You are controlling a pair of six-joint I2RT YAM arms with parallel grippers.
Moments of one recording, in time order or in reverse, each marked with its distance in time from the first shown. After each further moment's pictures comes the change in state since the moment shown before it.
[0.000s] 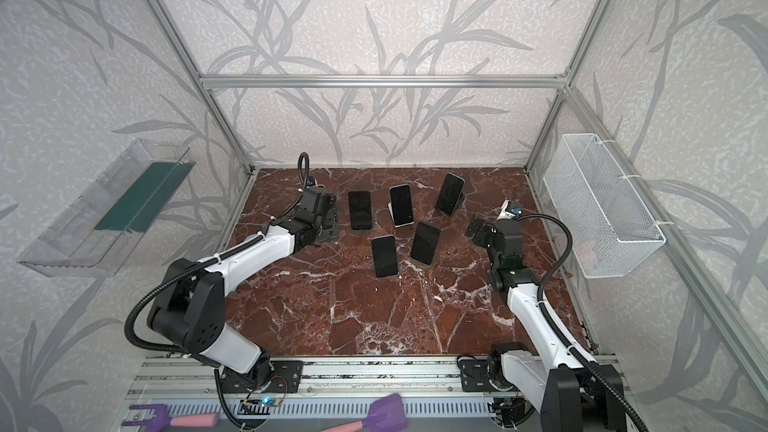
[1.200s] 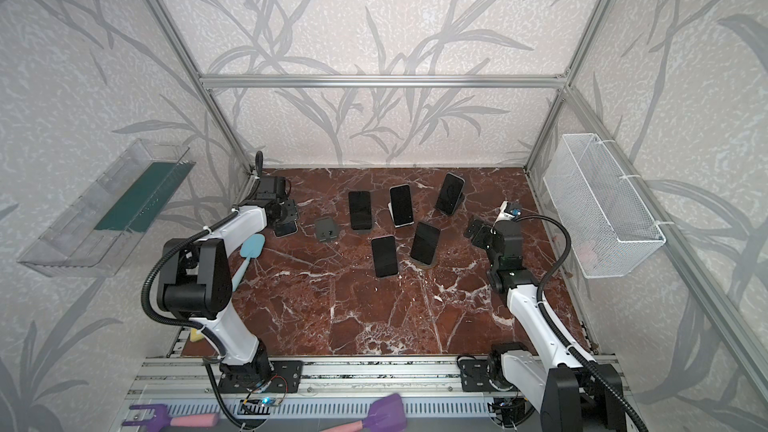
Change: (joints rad) left arm 0.405 0.238 0.178 -0.224 0.267 0.100; right arm 0.000 0.001 -0.016 0.017 -0.032 0.013
